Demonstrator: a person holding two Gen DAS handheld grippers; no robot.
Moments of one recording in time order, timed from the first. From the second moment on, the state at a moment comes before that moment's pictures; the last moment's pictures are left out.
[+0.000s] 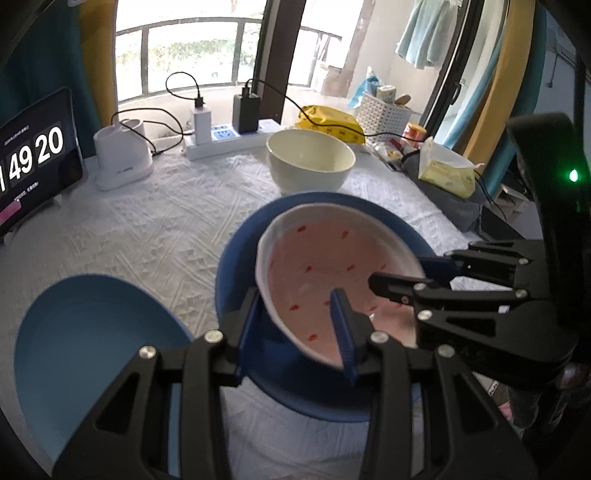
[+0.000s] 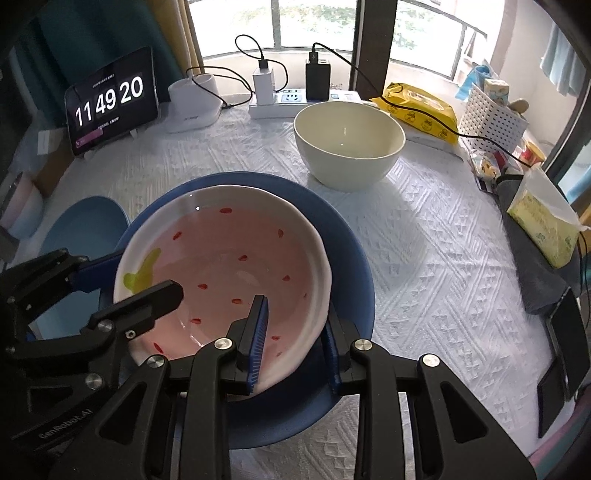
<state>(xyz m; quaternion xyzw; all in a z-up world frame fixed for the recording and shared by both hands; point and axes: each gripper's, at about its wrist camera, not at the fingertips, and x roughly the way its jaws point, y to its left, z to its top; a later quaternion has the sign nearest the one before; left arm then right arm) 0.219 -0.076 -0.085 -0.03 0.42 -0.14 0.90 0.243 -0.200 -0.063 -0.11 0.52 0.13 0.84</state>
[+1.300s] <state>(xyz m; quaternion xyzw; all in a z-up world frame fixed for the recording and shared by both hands) 0.227 -0.070 -0.049 -0.03 0.37 -0.13 0.92 0.247 -0.222 -0.023 -0.06 0.46 0.14 0.87</state>
